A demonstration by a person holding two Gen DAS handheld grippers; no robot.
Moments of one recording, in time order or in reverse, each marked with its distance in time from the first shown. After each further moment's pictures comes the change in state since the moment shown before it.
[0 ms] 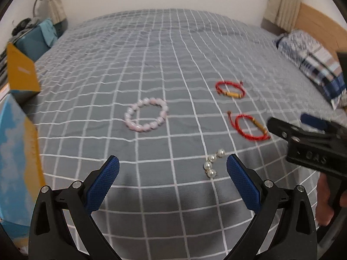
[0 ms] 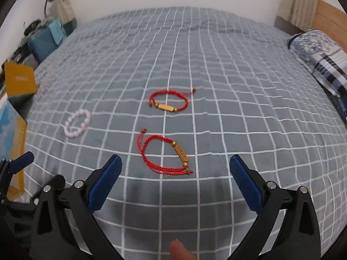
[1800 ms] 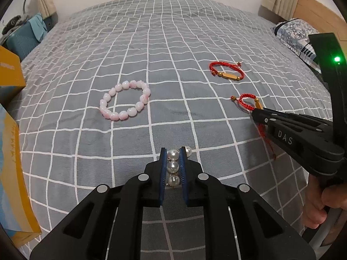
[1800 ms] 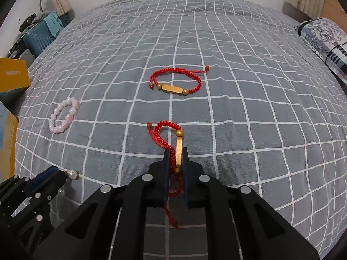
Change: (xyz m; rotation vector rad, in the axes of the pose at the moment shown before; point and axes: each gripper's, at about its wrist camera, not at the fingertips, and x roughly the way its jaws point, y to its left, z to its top) left arm 0.037 -0.015 -0.003 -0.001 0.061 -0.028; right arm 0.052 0.009 -0.004 0.030 0.062 0.037
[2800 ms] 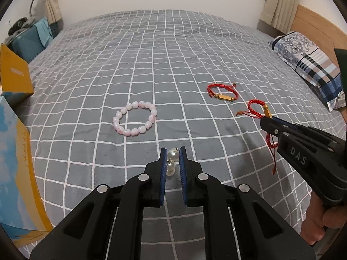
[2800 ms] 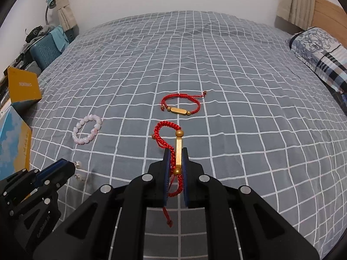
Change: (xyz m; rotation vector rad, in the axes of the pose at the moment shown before) left arm -0.039 0.006 0.010 -0.024 -0.083 -0.009; right arm -0.060 0.011 -0.003 0.019 -0.113 -0.010
